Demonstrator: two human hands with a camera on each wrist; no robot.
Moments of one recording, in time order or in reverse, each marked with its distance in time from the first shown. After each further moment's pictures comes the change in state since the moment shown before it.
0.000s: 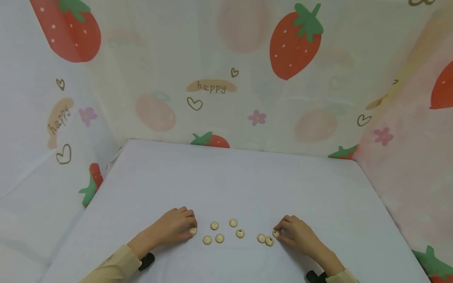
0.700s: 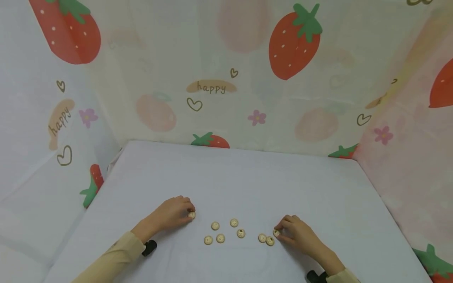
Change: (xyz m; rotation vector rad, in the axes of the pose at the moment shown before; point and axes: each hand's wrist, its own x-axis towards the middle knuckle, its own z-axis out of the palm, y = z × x) left_hand 0.017 -0.025 -0.006 -0.047 0.070 -0.100; right_hand -0.001 0.001 0.002 0.021 0.009 0.003
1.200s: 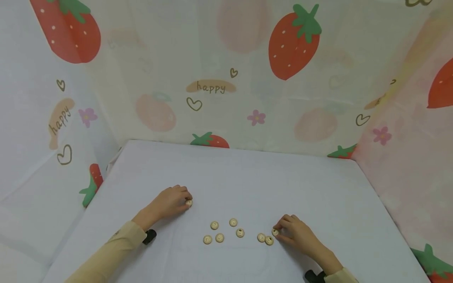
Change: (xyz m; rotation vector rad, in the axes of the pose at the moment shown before) left_hand 0.016 -0.023 -0.007 0.057 0.026 -0.039; right_hand 0.000 -0.001 0.001 -0.004 0.007 0.006
